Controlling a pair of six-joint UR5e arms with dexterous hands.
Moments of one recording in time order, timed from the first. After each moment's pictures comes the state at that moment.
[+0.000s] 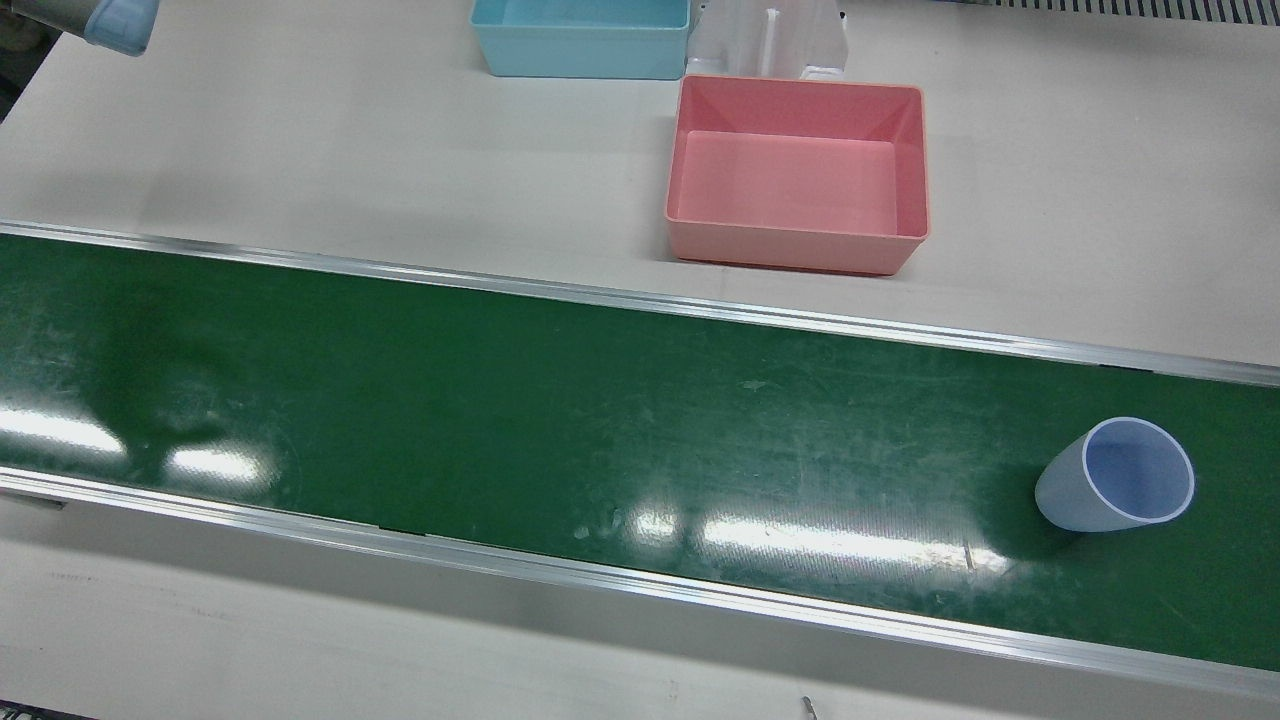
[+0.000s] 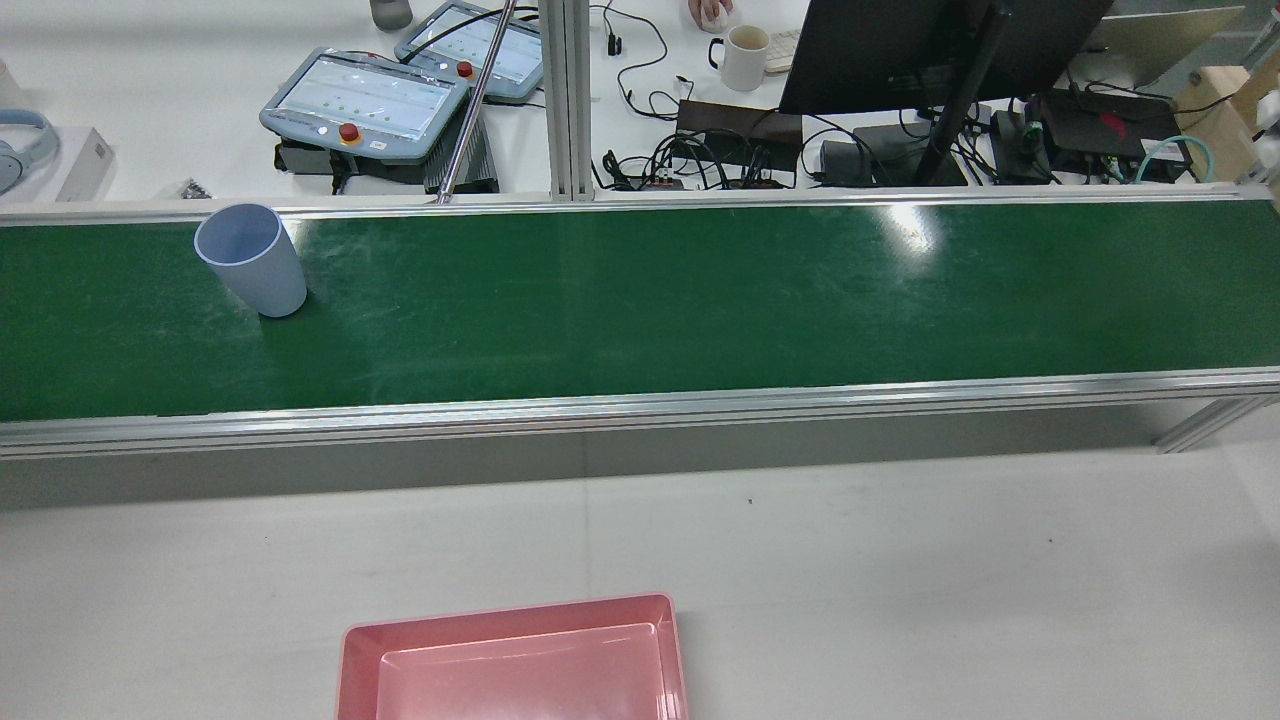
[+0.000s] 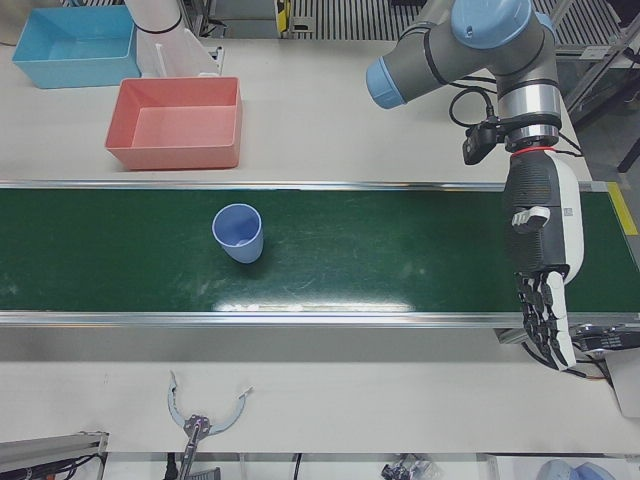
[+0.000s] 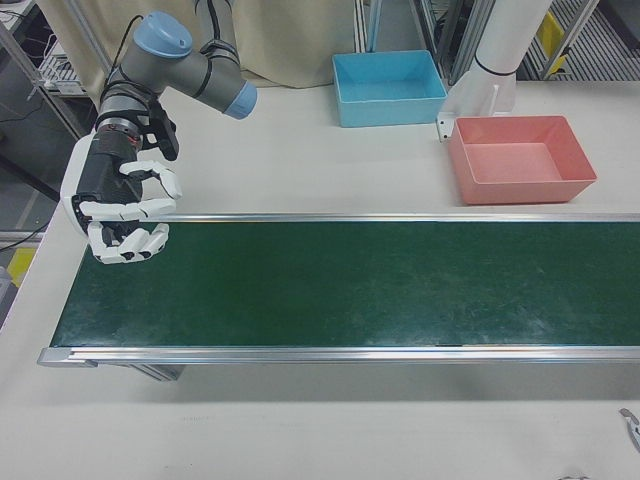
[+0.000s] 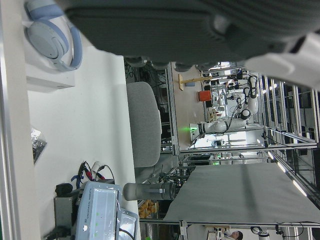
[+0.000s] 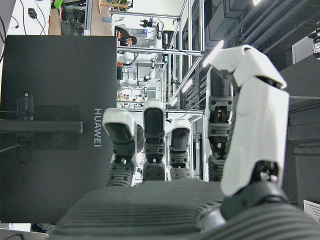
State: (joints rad) left arm -1.42 -1.88 -1.70 0.65 1.61 0.09; right arm 1.40 -1.62 1.75 -3.06 -1.43 -0.02
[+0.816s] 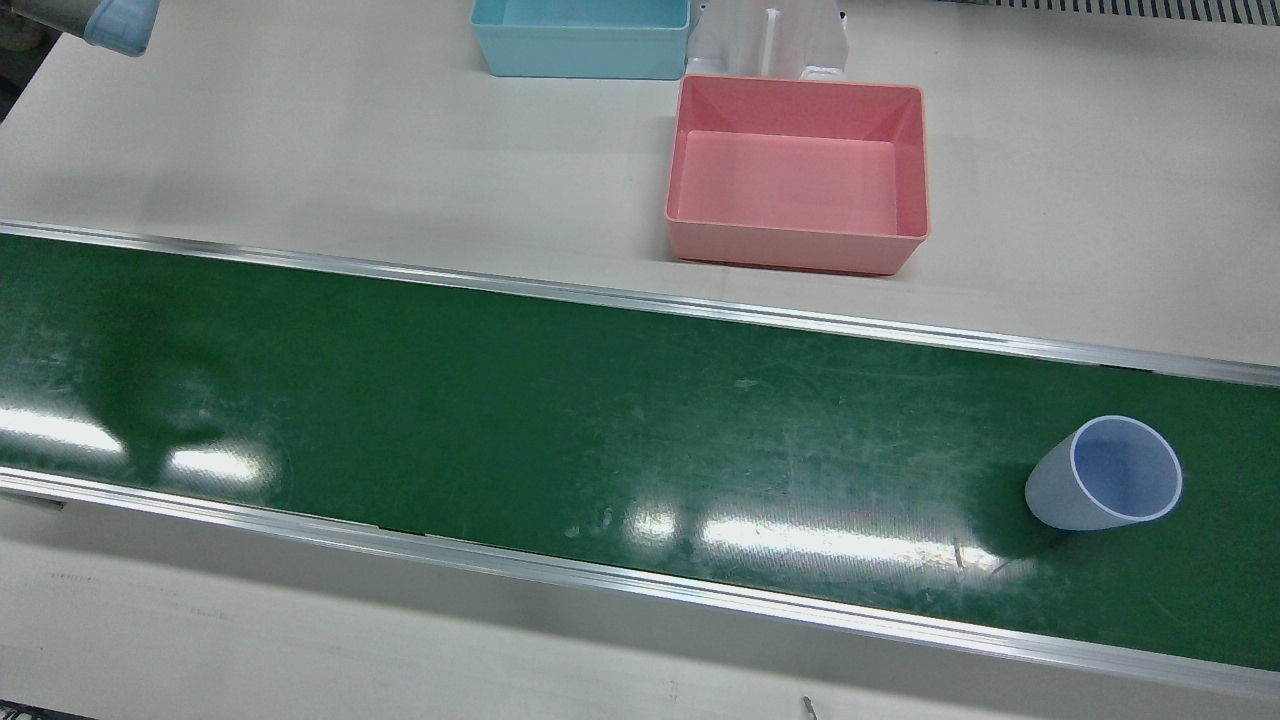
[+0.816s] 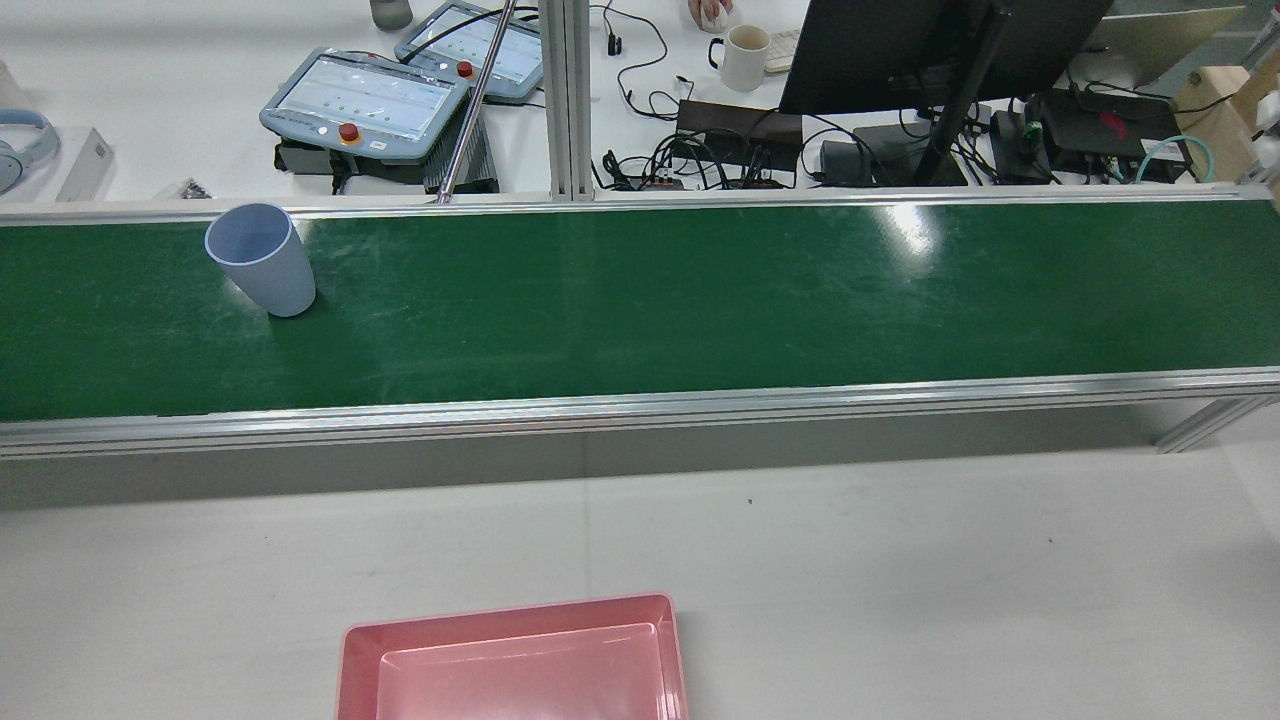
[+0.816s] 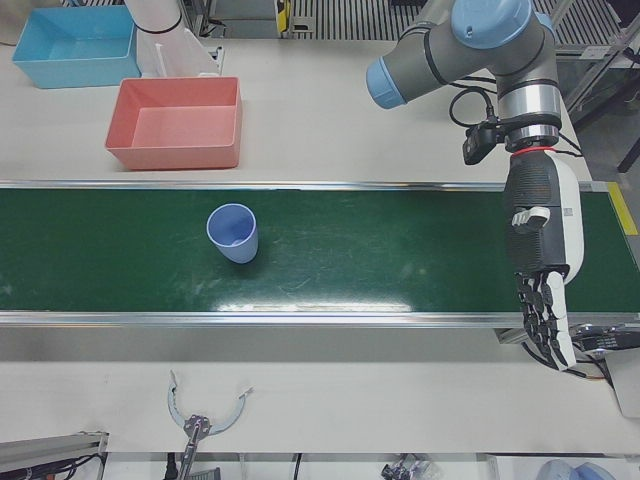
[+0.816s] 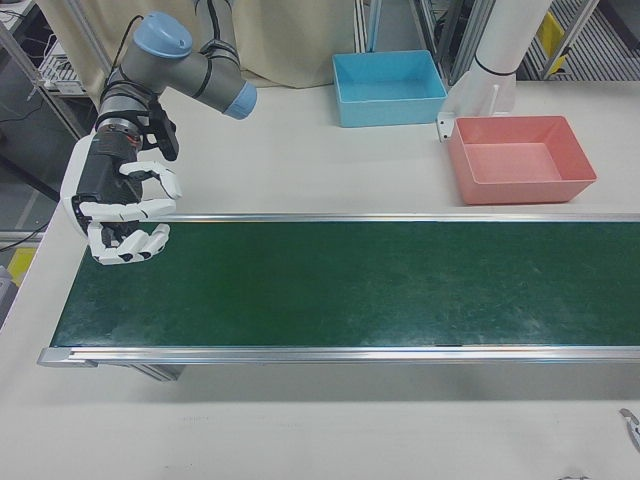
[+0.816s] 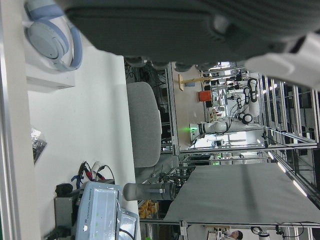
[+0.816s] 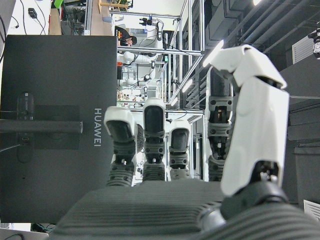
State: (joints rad) left arm -1.42 -1.88 -1.70 0.65 1.61 0.09; right arm 1.40 -1.62 1.75 -3.06 -1.43 -0.02
